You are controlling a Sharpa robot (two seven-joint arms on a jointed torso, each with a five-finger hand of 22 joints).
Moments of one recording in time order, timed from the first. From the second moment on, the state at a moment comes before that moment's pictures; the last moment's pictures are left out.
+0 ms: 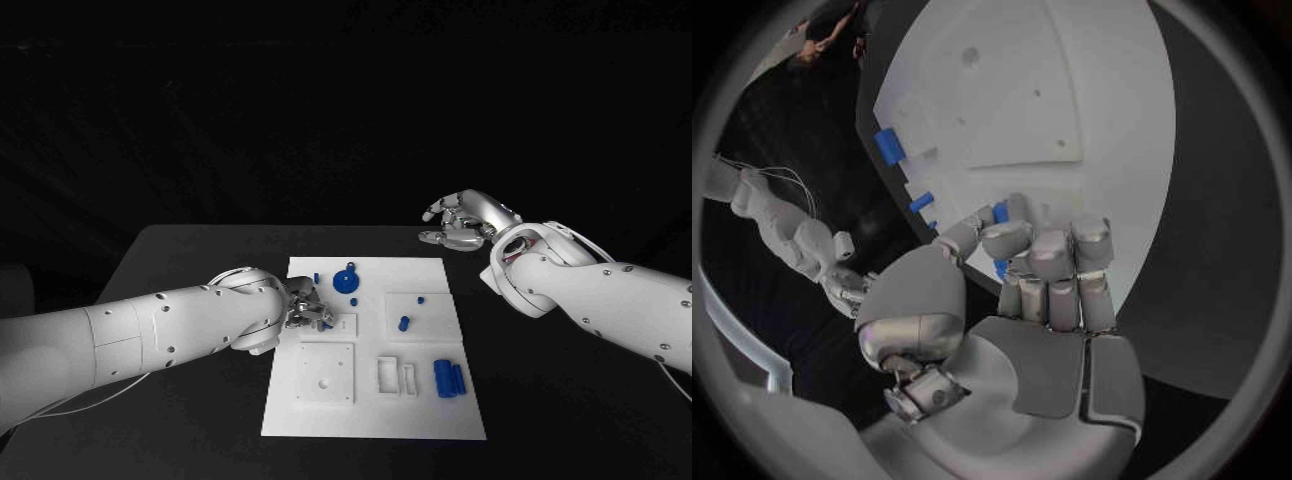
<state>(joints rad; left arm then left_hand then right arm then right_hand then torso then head) 1.28 -0.63 -0.24 1.29 -1.03 -0.09 -0.40 0.84 -0.02 0.62 -0.20 0.21 1.18 0.02 0.31 0.79 1.45 -0.10 0.93 0.90 1.27 -0.21 1.37 0.73 0.09 1.05 -0.18 1.14 1.31 1.26 -0.73 0.00 1.34 -1.26 -0.50 -0.10 1.03 -0.24 0.58 -0.16 0.32 0.88 0.14 0.29 0.41 1.02 0.03 1.12 1.11 1.24 -0.08 1.22 0.93 0.19 1.20 -0.04 0.98 1.31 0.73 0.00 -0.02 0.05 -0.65</state>
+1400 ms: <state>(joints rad) 1.28 -0.61 -0.24 1.27 -1.03 -0.07 -0.40 0.83 -0.02 0.64 -0.19 0.06 1.18 0.02 0.31 0.79 1.45 -0.10 0.94 0.89 1.27 -0.21 1.37 0.72 0.09 1.05 -0.18 1.14 1.31 1.26 -0.73 0.00 1.34 -1.26 -0.50 -0.10 1.03 -0.24 0.58 -0.16 0.32 0.88 0.14 0.29 0.41 1.02 0.03 1.12 1.11 1.24 -0.08 1.22 0.93 0.19 1.20 -0.05 0.98 1.31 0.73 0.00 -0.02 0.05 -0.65</state>
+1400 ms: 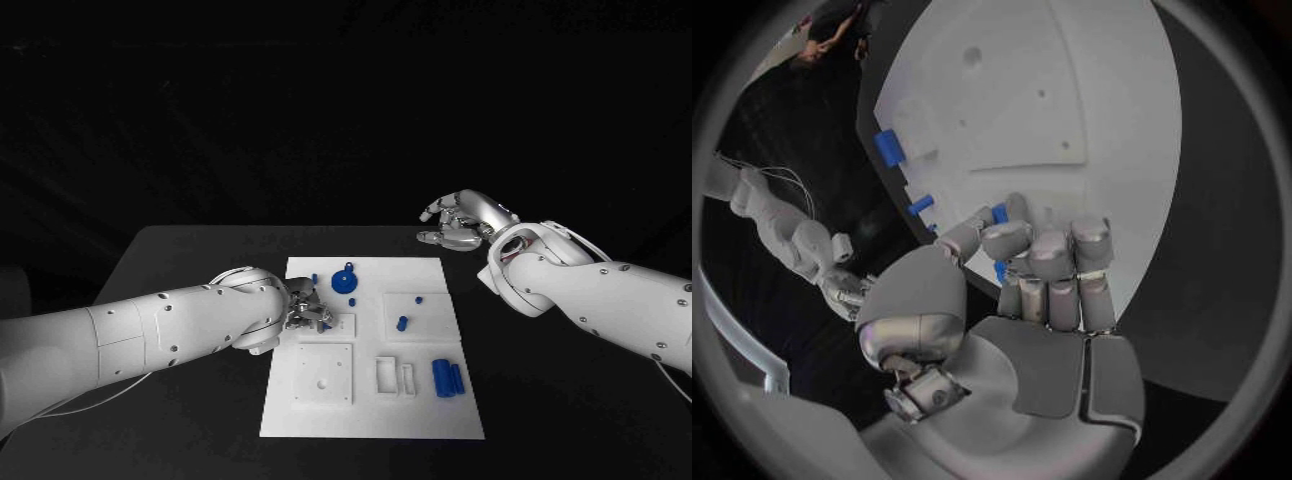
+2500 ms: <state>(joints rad) 1.27 -0.61 -0.24 1.26 -1.02 -0.07 -0.41 0.77 -0.13 0.62 -0.08 0.05 1.26 -0.02 0.31 0.80 1.41 -0.13 0.94 0.88 1.28 -0.22 1.38 0.72 0.09 1.05 -0.18 1.14 1.31 1.26 -0.73 0.00 1.34 -1.26 -0.50 -0.10 1.03 -0.24 0.58 -0.16 0.33 0.88 0.14 0.29 0.41 1.02 0.03 1.13 1.11 1.24 -0.08 1.22 0.93 0.19 1.20 -0.05 0.98 1.31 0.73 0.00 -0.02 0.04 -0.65</state>
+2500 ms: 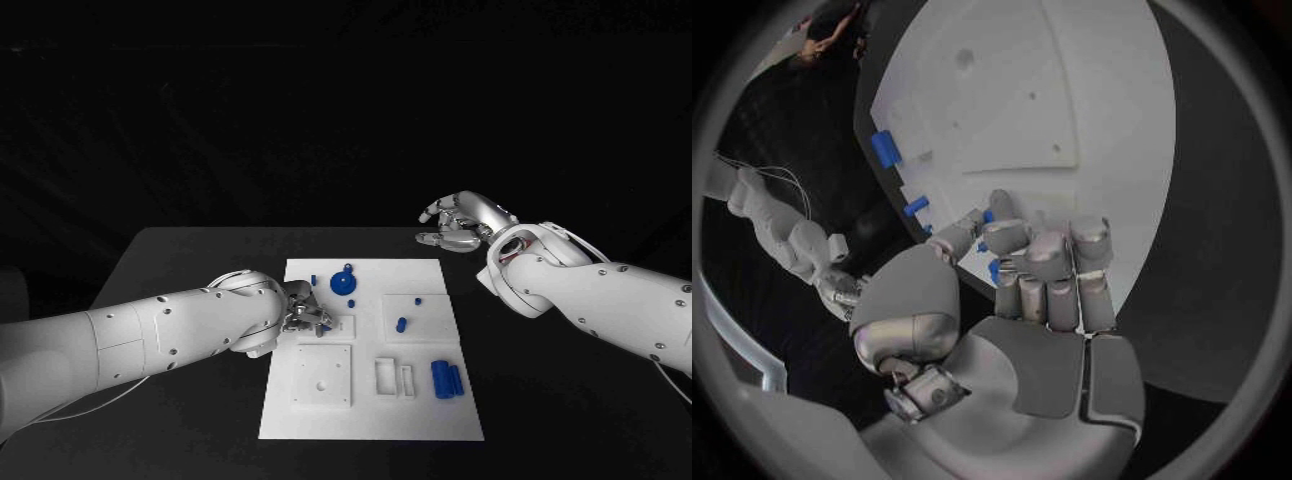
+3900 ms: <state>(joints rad) 1.29 -0.69 -0.15 1.31 -0.90 -0.10 -0.38 0.80 -0.16 0.49 -0.11 0.06 1.16 0.02 0.25 0.79 1.34 -0.09 0.88 0.84 1.20 -0.19 1.32 0.68 0.11 0.97 -0.15 1.10 1.29 1.26 -0.74 0.00 1.34 -1.25 -0.50 -0.10 1.03 -0.24 0.57 -0.15 0.33 0.87 0.14 0.29 0.41 1.02 0.03 1.13 1.11 1.24 -0.08 1.22 0.93 0.19 1.20 -0.04 0.98 1.31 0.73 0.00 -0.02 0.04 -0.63</state>
